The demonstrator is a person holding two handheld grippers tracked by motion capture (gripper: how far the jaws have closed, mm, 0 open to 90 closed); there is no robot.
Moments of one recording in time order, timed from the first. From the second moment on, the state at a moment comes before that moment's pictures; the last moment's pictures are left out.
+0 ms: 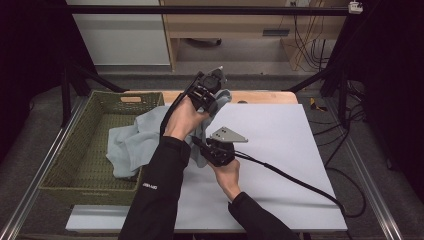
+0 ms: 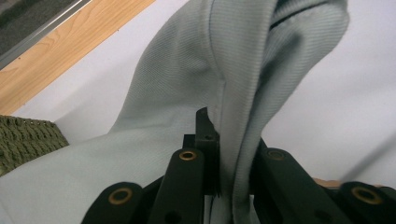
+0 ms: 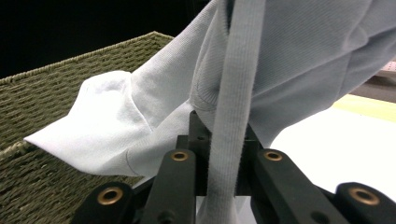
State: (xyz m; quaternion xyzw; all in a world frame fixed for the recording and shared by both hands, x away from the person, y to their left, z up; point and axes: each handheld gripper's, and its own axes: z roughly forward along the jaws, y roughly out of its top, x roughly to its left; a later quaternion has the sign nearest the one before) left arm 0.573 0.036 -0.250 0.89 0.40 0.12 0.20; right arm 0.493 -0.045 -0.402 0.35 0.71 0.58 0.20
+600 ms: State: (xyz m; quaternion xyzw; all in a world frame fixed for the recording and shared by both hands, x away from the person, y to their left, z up) left arm 0.572 0.037 -0.247 0.88 0.40 0.13 0.20; right arm 0.472 -0.078 -0.386 0.32 0.72 0.59 0.21
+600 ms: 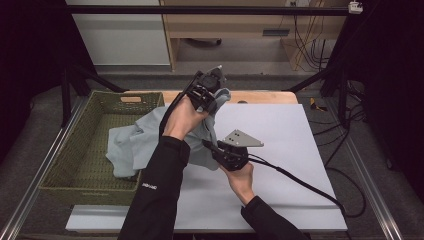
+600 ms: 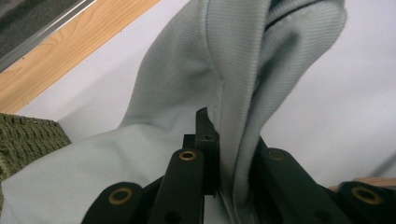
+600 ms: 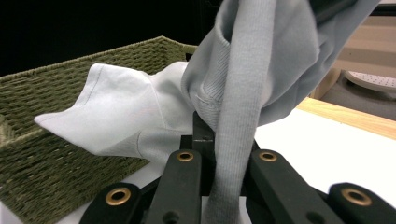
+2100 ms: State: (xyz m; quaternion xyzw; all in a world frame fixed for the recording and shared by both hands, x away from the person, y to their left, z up) left arm 0.557 0.008 -0.243 0.90 0.37 0.10 0.22; right arm 0.449 -0.164 -0.353 0.32 0.71 0.57 0.26
